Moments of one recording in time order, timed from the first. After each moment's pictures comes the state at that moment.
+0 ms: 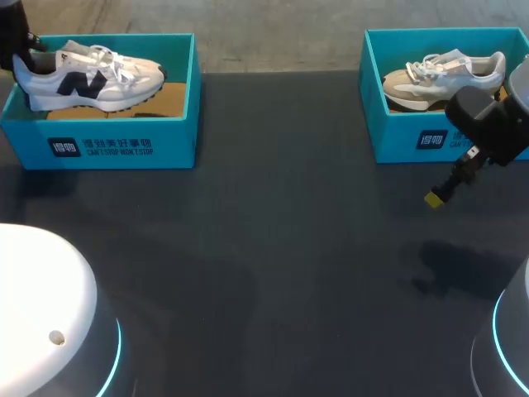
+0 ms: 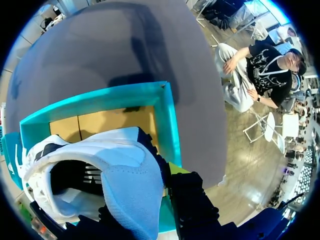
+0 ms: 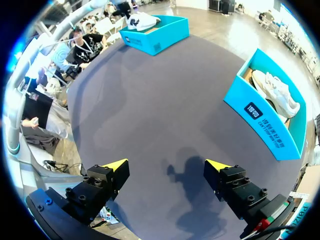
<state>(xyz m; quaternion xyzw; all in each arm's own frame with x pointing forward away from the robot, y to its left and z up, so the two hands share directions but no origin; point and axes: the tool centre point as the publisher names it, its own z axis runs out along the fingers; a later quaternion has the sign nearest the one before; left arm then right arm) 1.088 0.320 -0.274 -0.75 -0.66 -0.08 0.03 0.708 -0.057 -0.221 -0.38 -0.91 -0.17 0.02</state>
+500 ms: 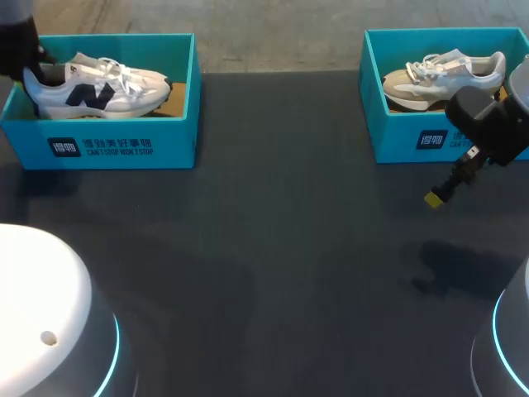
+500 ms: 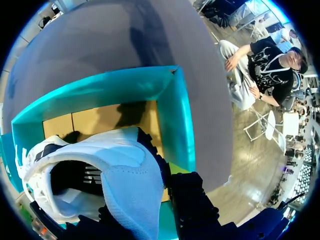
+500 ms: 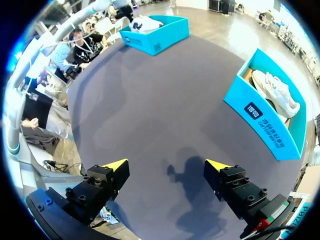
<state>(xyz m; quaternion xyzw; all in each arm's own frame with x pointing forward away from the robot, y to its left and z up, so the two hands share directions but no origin) 1.093 0.314 -0.306 -0.75 -0.65 -0.08 0.03 0.708 -0.057 -0.221 -0.38 -0.91 -0.17 0.02</state>
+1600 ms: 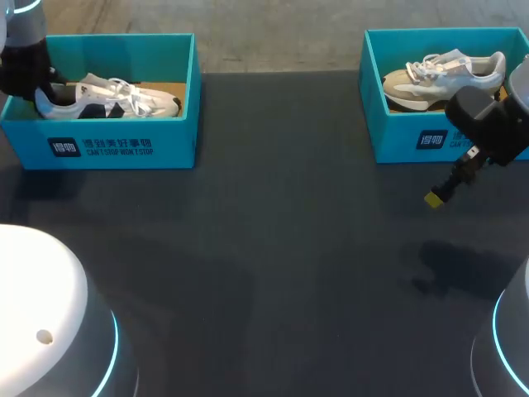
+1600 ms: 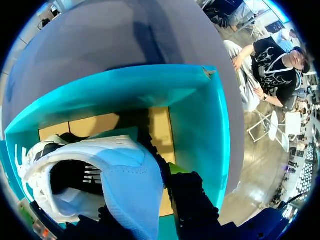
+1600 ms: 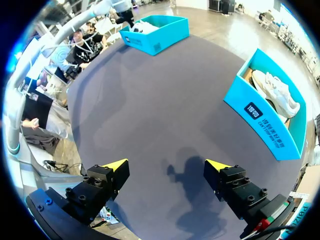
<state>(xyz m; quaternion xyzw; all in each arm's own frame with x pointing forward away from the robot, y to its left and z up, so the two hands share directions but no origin) 1.074 0.299 -0.342 -0.75 -0.65 -0.07 0.04 0.708 -0.057 -0.221 -0.38 -0.91 -0.17 0.02</state>
